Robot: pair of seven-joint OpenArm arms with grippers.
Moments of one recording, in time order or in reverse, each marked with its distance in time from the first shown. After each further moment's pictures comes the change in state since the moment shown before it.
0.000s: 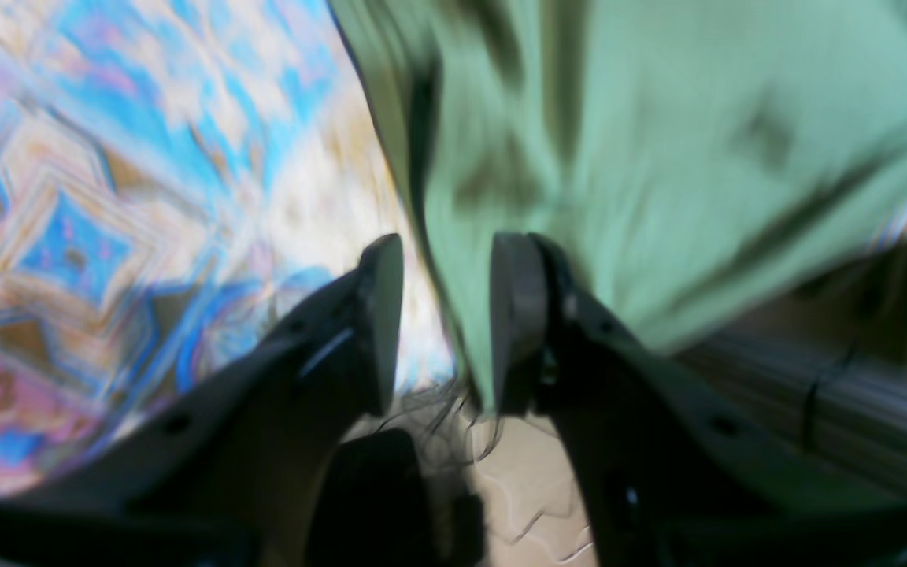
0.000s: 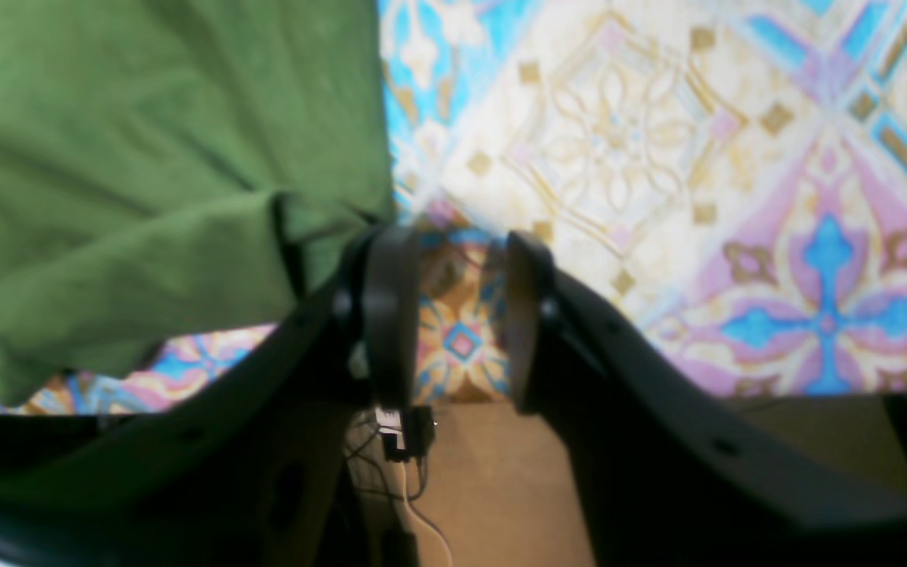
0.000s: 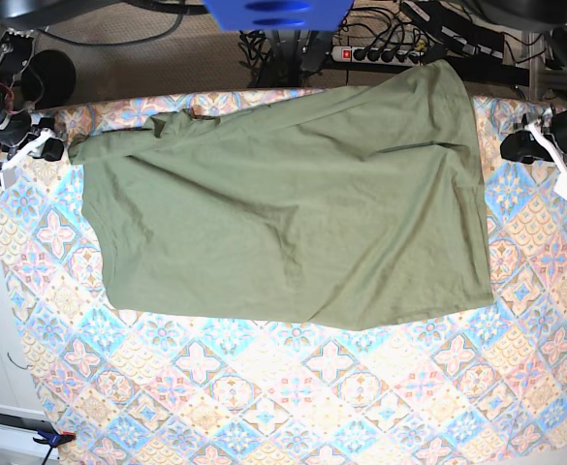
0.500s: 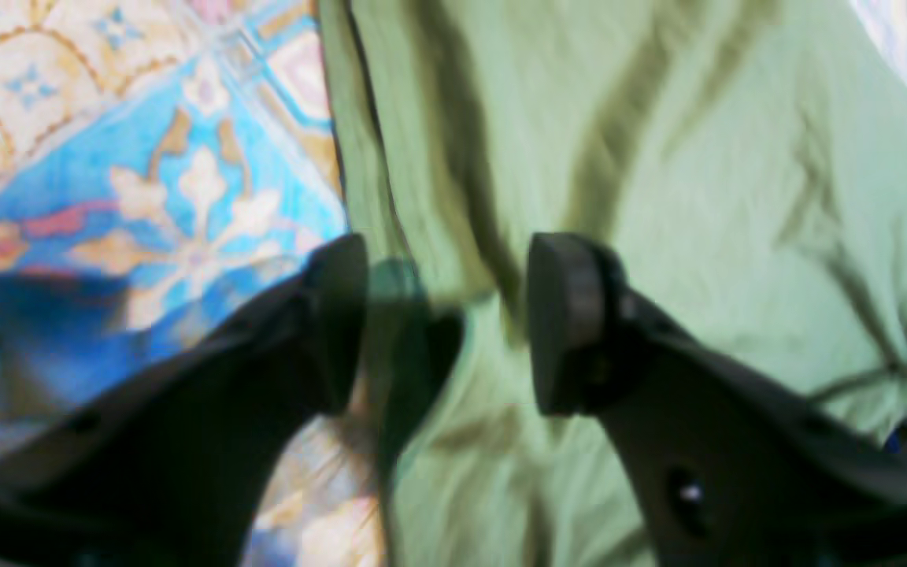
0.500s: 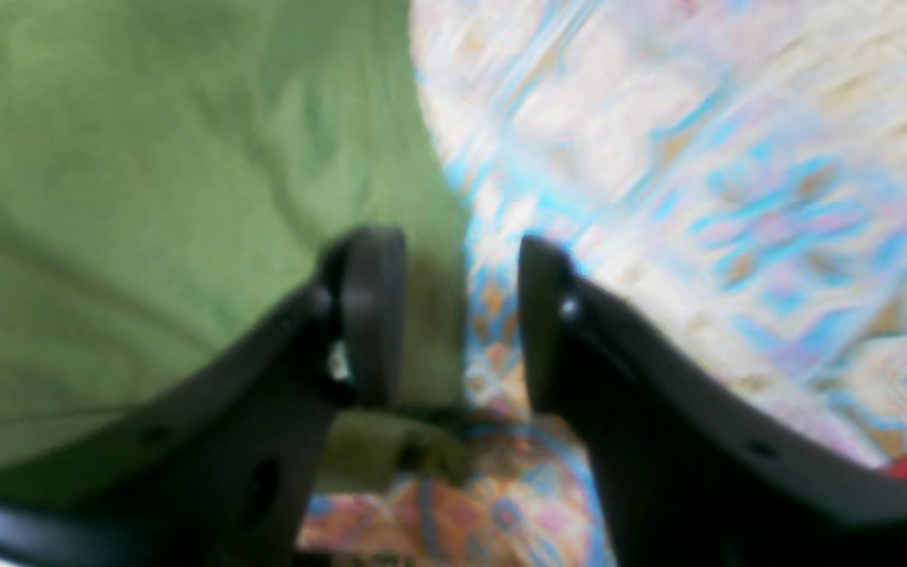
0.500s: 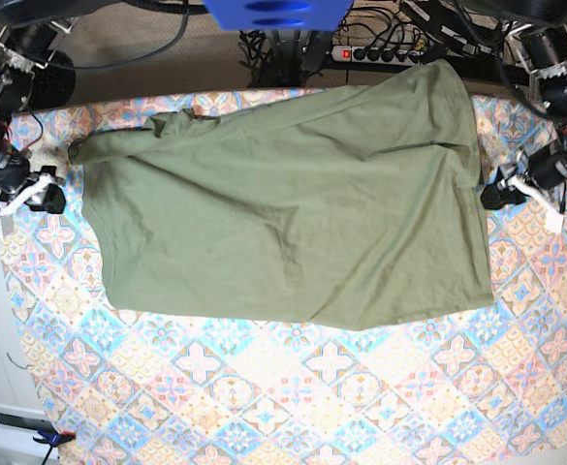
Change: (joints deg) left arm -21.7 13.9 -0.3 -13.5 12.6 3.2 0.1; right arm 12.6 -0.2 -5.3 1.4 -0.2 0.3 -0.3
